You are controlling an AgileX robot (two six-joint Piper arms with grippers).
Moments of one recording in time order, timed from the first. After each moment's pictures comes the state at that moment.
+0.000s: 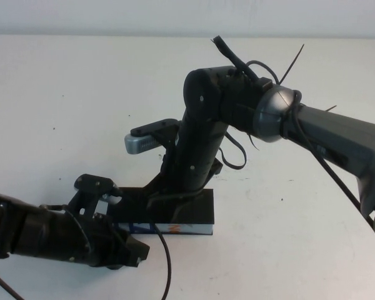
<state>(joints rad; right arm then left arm) 0.71 2.17 -1.85 0.35 1.22 -0.13 -0.33 1.71 -0.59 -1.50 0.62 1.54</state>
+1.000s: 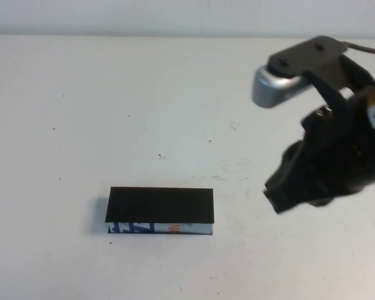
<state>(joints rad) 0.71 1.31 -1.37 0.18 1.19 0.00 -0.34 0.37 -0.27 -1.59 0.06 1.52</state>
